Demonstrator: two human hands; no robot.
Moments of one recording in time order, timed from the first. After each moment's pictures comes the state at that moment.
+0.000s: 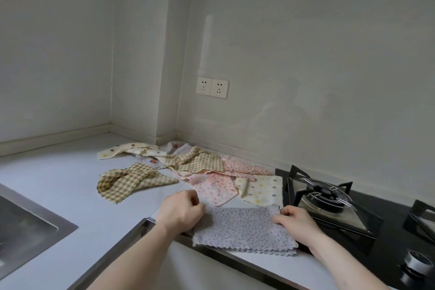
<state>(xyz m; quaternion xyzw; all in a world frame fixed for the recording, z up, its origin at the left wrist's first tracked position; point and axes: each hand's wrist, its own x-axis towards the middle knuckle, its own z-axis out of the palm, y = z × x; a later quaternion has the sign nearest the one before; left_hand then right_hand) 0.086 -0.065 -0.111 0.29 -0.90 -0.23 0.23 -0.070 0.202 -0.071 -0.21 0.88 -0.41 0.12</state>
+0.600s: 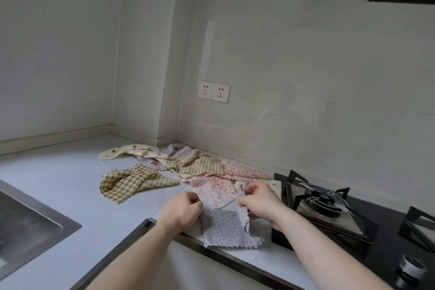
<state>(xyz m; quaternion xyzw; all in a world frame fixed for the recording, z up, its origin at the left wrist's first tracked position) 0.092 -0.069 -0.106 0.28 -0.88 -0.32 0.22 -0.013 0.124 -0.017 -0.27 0.86 -0.41 0.15</state>
